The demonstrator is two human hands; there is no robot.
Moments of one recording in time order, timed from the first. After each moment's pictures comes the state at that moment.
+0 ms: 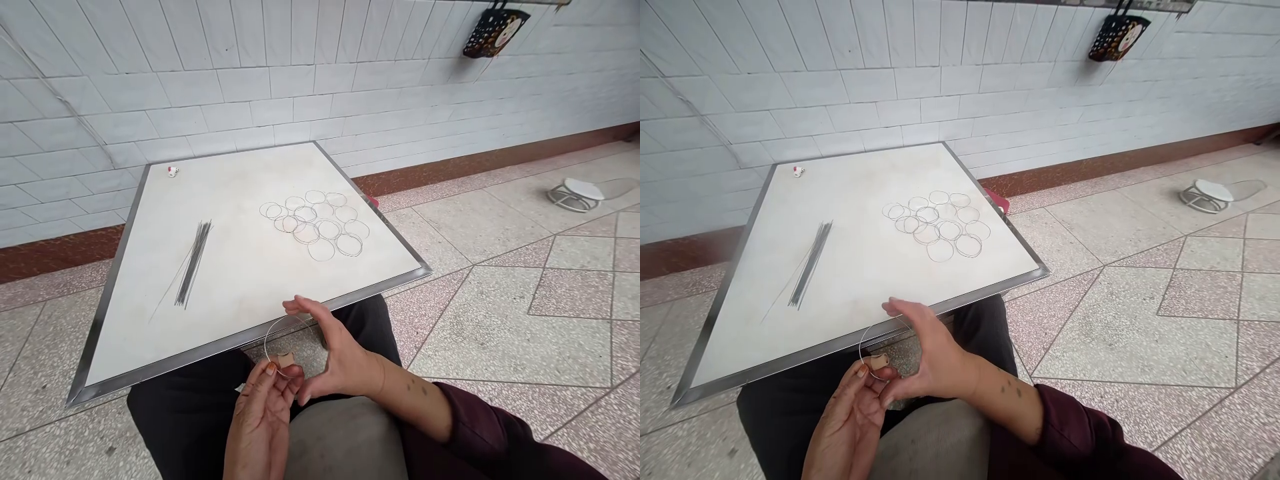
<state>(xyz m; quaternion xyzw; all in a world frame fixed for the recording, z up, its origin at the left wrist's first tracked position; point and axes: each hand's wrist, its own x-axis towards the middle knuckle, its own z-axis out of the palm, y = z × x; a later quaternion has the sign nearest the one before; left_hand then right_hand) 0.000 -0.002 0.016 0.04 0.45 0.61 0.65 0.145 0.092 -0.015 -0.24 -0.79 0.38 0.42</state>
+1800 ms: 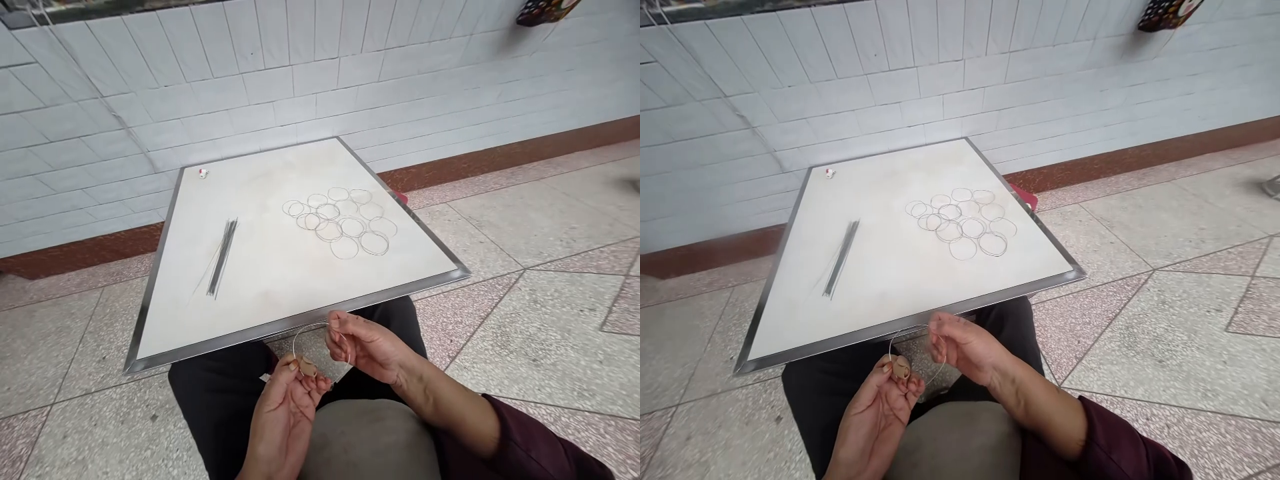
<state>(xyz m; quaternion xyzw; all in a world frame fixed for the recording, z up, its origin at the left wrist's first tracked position) -0.003 -0.004 0.011 -0.02 0.38 0.61 0.70 0.145 0.091 -0.013 -0.26 -0.25 0.88 0.31</state>
